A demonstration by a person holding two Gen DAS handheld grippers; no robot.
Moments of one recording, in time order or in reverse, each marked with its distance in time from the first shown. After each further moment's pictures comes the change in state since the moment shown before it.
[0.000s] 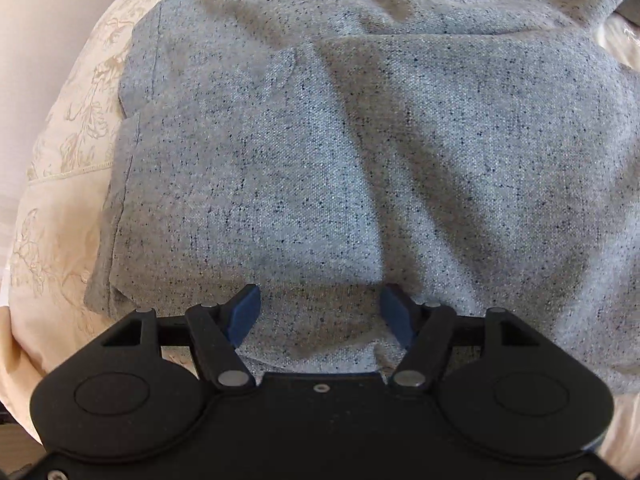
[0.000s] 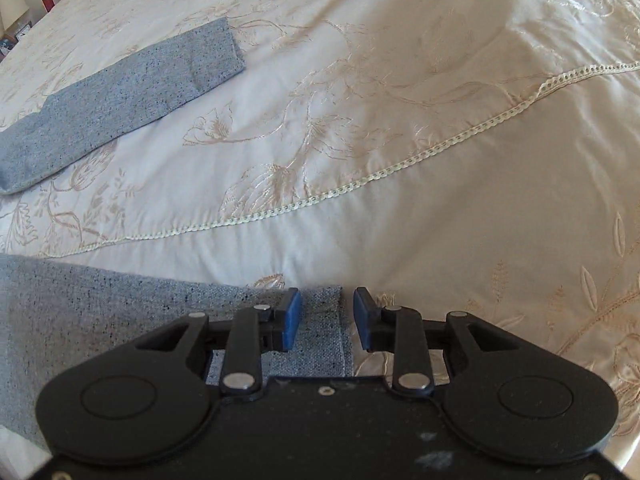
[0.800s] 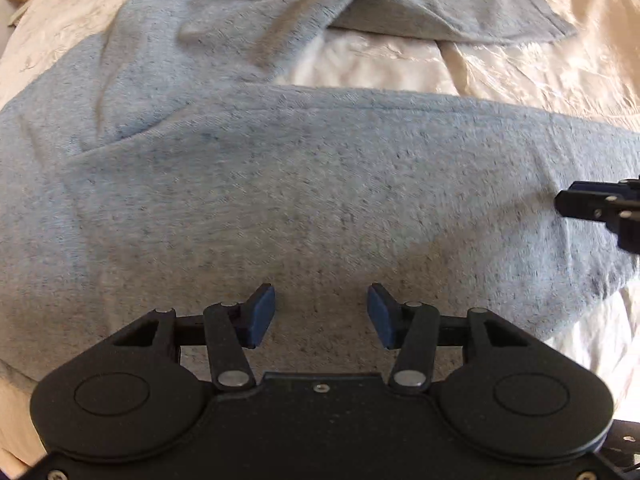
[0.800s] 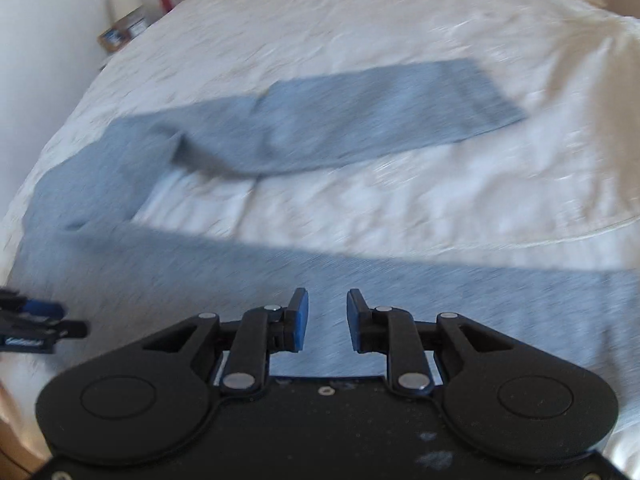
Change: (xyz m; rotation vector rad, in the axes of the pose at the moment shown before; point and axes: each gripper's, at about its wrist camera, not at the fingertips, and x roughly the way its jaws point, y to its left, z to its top) left arm -0.056 -0.122 -0.002 0.216 -0.117 -0.341; right arm -0.028 0.230 -0.029 -0.182 -0.069 0.273
